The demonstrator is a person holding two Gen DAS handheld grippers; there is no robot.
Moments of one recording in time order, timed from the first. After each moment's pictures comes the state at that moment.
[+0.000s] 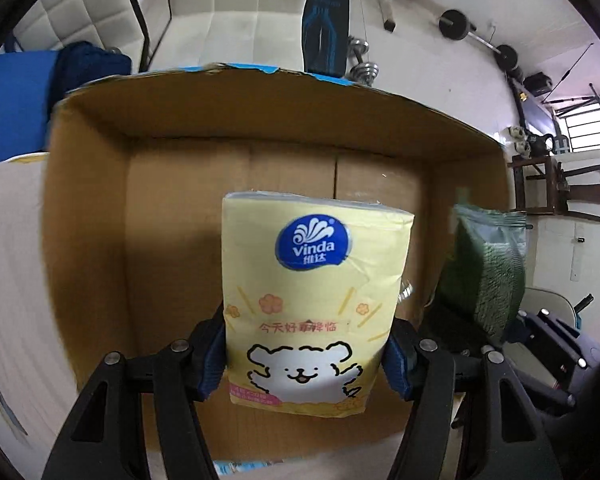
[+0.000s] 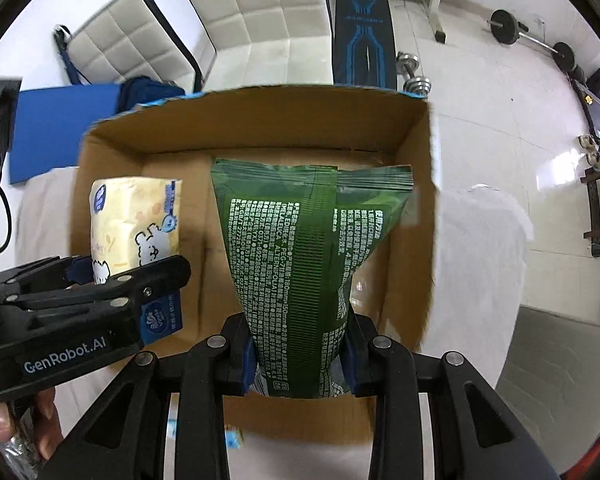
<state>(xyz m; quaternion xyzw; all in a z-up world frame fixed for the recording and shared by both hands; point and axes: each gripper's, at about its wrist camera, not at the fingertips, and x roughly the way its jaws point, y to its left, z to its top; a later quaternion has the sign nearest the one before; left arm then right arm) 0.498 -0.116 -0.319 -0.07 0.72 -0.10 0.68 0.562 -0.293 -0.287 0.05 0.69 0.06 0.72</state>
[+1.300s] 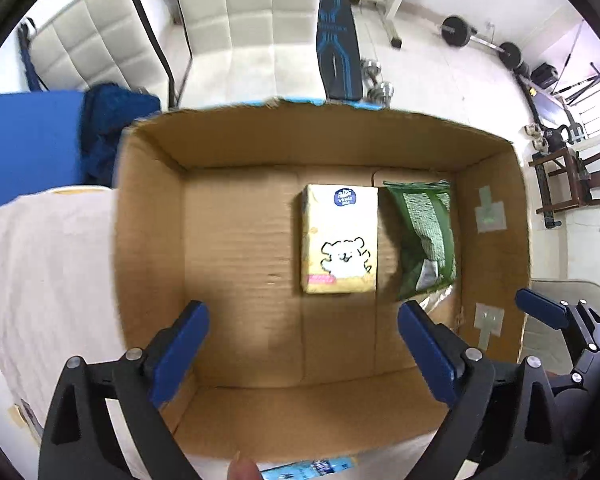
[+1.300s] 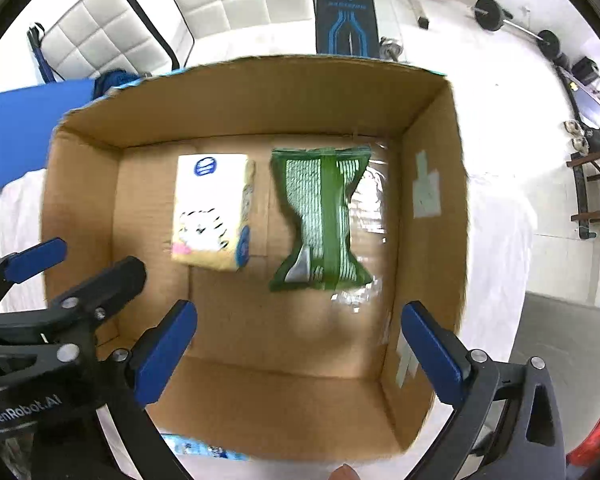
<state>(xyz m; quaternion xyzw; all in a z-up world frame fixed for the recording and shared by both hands) 0.455 -0.090 -0.270 0.01 0.67 -0.08 0.74 0.547 -0.248 -0.304 0.05 0.68 0.02 0.73</state>
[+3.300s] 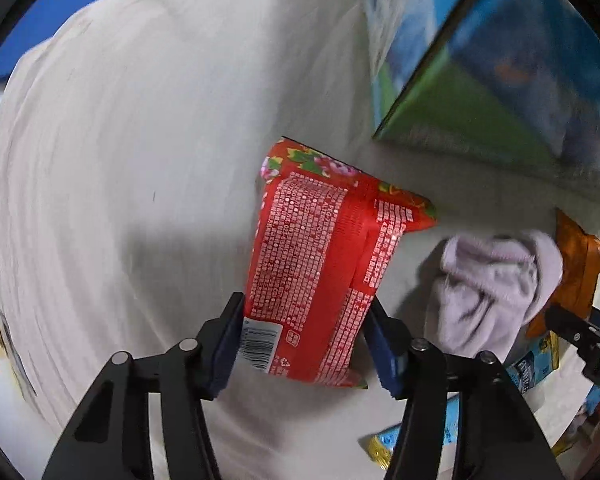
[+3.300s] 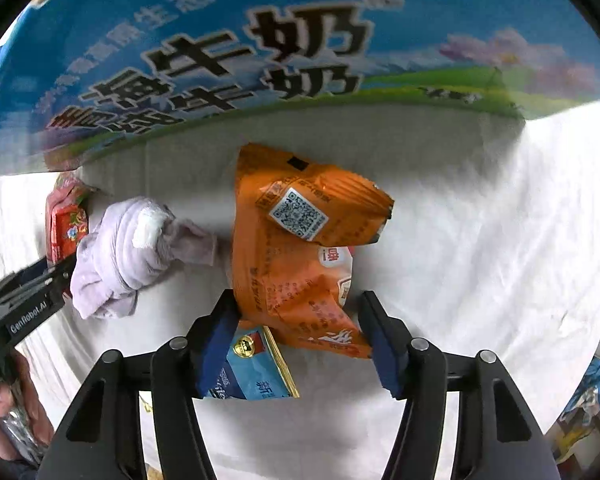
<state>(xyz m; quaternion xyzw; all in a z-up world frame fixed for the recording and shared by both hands) 0.294 0.025 -0.415 0.02 0.72 0.01 0.69 0.352 -0.207 -0.445 0.11 0.74 0.02 0.66</state>
